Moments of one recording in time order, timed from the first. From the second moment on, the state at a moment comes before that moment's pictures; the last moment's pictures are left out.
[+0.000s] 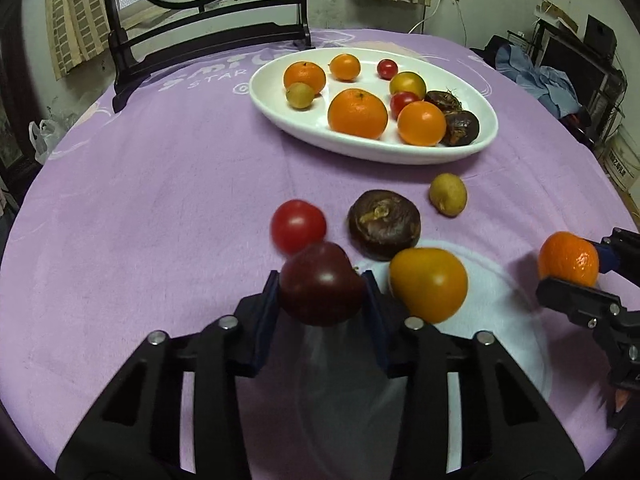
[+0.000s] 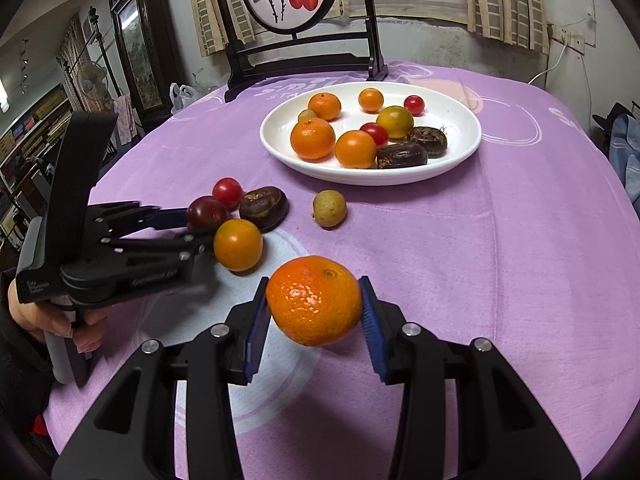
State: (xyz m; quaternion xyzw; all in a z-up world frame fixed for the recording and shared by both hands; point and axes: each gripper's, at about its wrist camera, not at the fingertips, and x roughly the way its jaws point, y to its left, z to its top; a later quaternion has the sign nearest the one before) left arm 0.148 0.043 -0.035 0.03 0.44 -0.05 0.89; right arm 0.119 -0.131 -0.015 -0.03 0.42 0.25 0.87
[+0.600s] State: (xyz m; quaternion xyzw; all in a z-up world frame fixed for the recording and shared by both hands) left arm 0.124 0.031 0.051 0.00 0.38 -0.08 0.92; right arm 0.121 -0.145 0.026 0.00 0.35 0.23 0.91
